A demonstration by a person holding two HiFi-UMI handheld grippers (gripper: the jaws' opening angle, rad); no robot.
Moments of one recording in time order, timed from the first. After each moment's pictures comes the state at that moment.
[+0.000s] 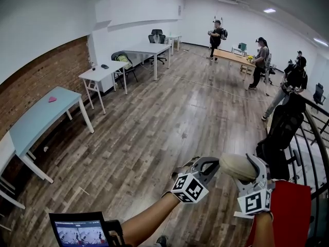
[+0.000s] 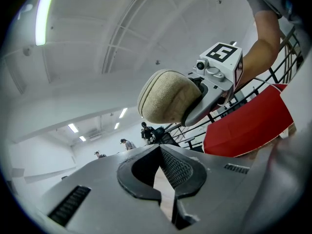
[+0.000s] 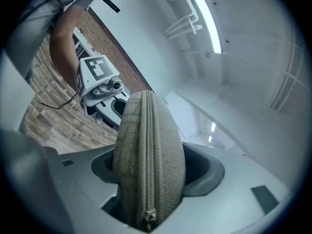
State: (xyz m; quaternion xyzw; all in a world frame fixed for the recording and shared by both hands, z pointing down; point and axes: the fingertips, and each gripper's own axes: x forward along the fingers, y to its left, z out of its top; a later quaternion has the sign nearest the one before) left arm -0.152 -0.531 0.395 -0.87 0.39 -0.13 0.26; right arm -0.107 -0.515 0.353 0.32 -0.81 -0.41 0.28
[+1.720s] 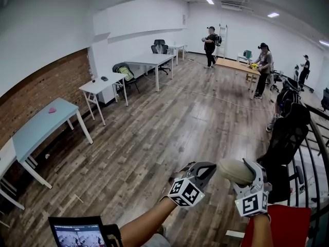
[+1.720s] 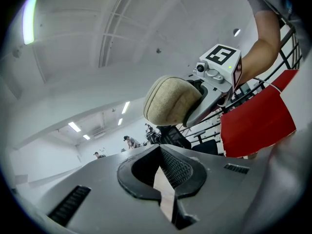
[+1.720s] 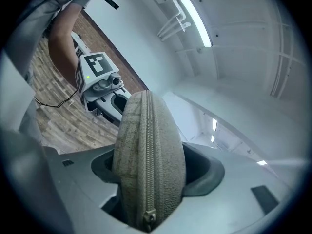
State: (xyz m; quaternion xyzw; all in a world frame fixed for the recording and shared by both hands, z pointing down) left arm -0.017 -0.715 0.380 -0.85 0.42 -0.17 0.27; right arm 0.040 -0.706 0.343 0.31 -0.83 -0.40 0.25
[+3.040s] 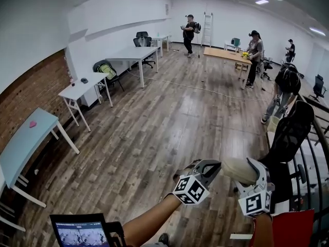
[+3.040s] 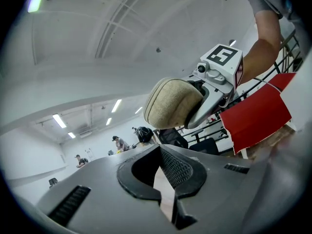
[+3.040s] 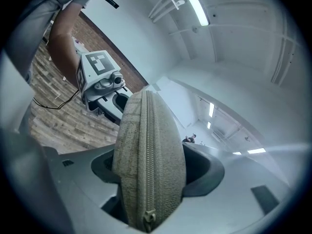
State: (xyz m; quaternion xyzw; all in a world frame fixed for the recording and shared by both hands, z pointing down) left arm -0.088 -0.945 0.409 -0.89 0.35 -0.16 0.25; right arm -0.035 -0.930 0.378 0.35 -0.82 -0.35 0.29
